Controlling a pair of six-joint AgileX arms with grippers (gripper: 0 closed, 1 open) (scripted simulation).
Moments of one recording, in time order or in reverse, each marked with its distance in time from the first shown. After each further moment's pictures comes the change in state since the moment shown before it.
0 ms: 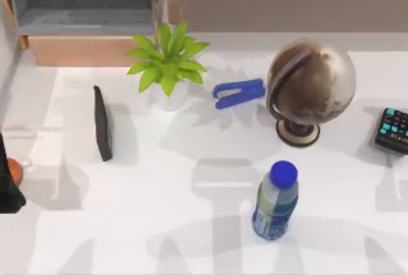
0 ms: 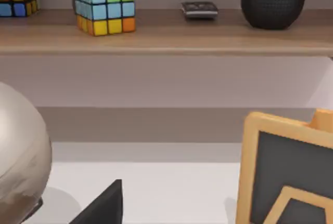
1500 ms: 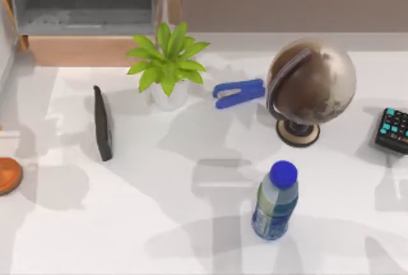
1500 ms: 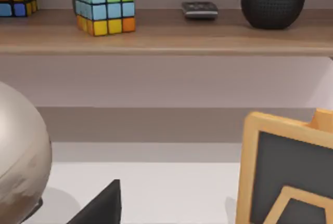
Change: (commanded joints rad) left arm 0.275 1.818 1.724 -0.940 0.006 0.133; right arm 0.000 0.000 0.000 0.000 0.000 0.000
